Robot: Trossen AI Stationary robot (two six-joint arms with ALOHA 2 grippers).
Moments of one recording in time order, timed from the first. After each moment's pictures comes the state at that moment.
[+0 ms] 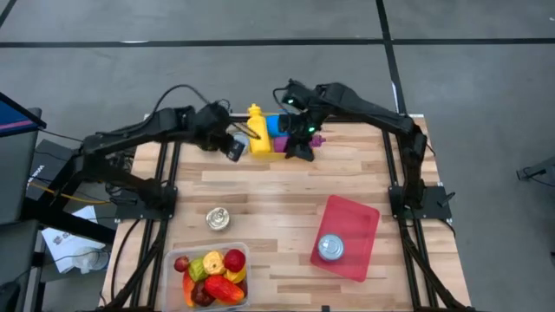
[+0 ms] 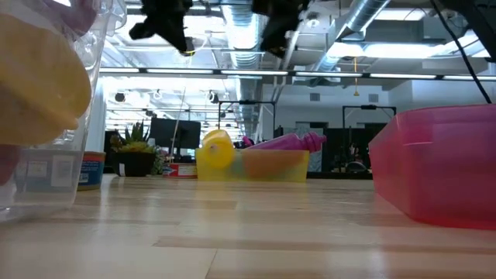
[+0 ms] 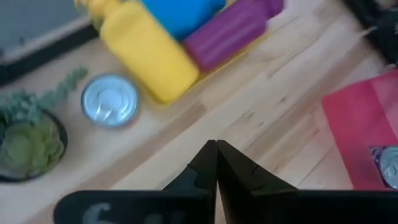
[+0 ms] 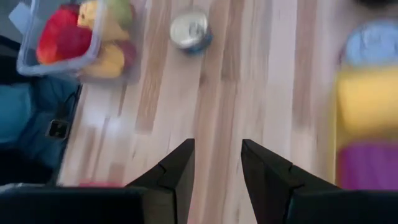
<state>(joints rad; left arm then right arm) 0.29 1.32 1.42 -1.05 -0.17 -0.61 -0.35 1.95 2.11 -1.28 -0.53 -0.30</state>
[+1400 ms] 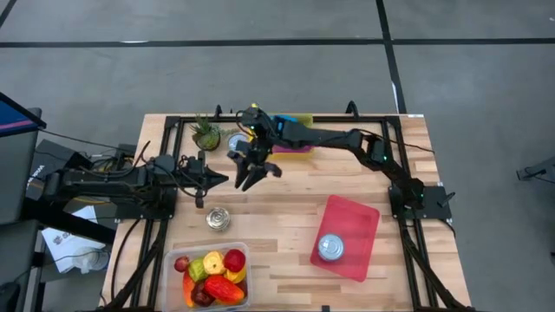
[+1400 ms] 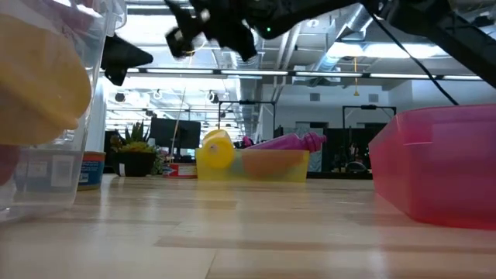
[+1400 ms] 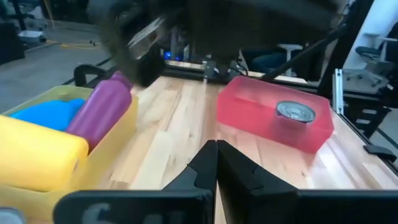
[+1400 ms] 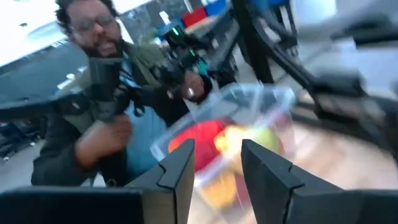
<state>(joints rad) 0.11 0.49 0.23 0.13 0.00 -0.09 -0.24 2.31 2.11 -0.23 -1.33 -0.03</state>
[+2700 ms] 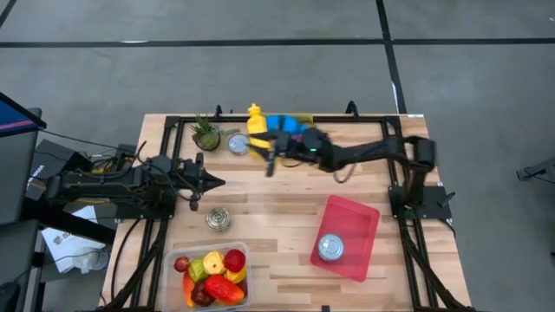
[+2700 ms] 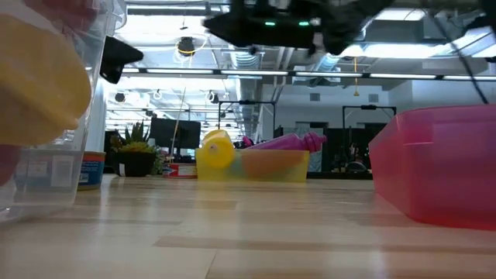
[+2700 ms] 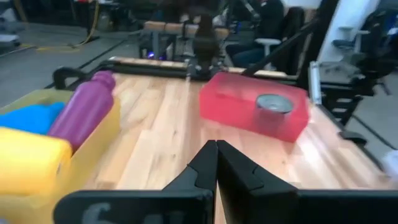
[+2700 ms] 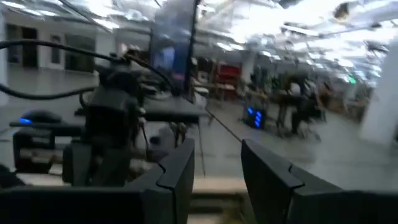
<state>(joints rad) 0.11 0.40 0.23 0.02 0.07 -0.06 -0.18 1.87 1.20 0.87 -0.01 -0.14</state>
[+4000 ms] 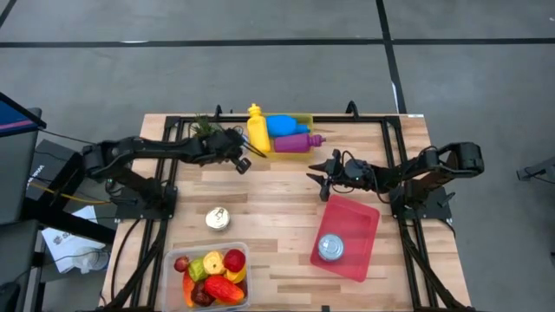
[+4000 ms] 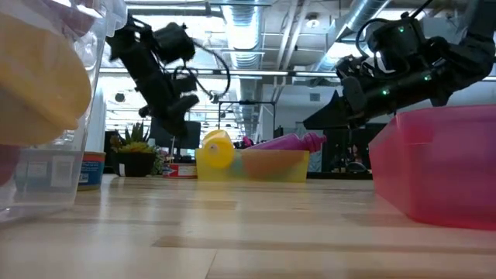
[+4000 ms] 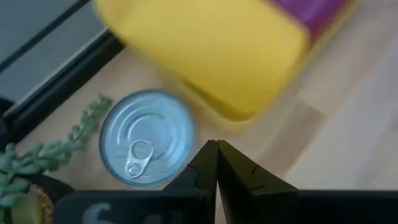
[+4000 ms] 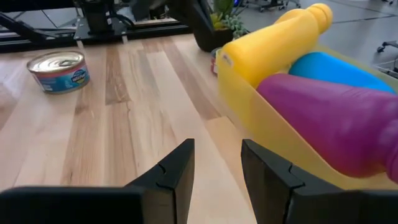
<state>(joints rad) 0.39 1.41 0.75 -0.23 -0.34 -0.21 -0.12 1.46 0.31 0.85 0.21 0.07</state>
